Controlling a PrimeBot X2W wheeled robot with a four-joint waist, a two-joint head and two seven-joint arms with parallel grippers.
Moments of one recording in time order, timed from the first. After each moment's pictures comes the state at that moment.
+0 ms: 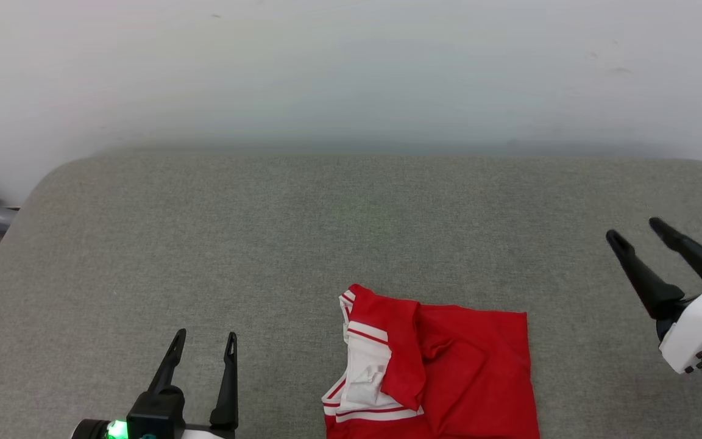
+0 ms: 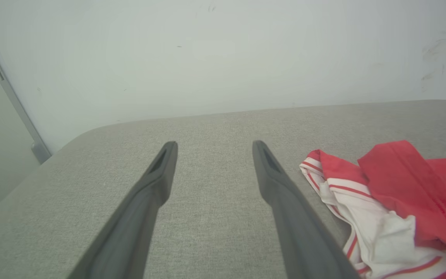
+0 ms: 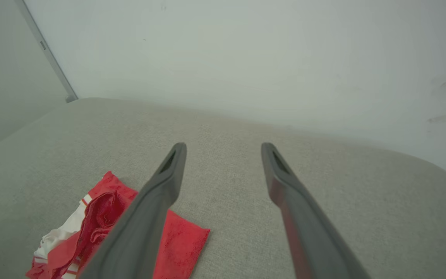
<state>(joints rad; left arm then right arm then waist) 0.12 0.09 -0.07 0.05 -0.03 0.01 -0.26 -0.19 -0.52 0.13 -0.03 0.62 0.13 0.20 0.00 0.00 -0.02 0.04</state>
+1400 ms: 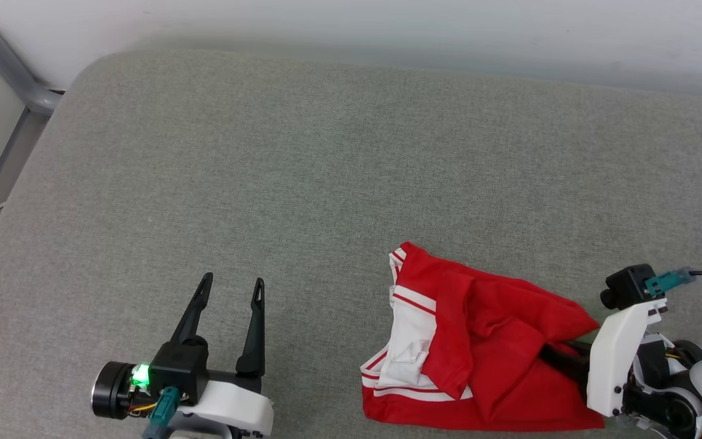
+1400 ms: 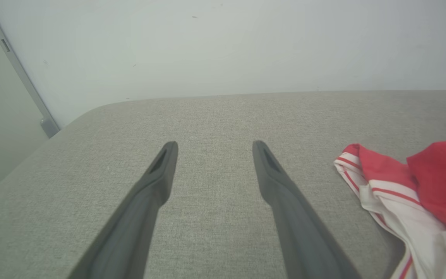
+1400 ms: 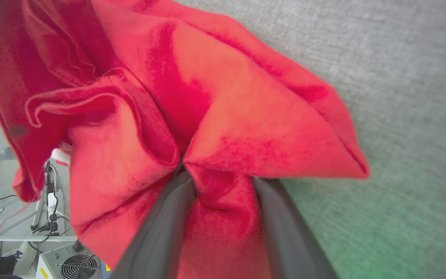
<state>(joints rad) -0.02 0.06 -0.13 0.06 -0.03 0.01 -0.26 -0.30 -0.50 0.48 0.32 0.95 0.13 0.57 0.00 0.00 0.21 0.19</state>
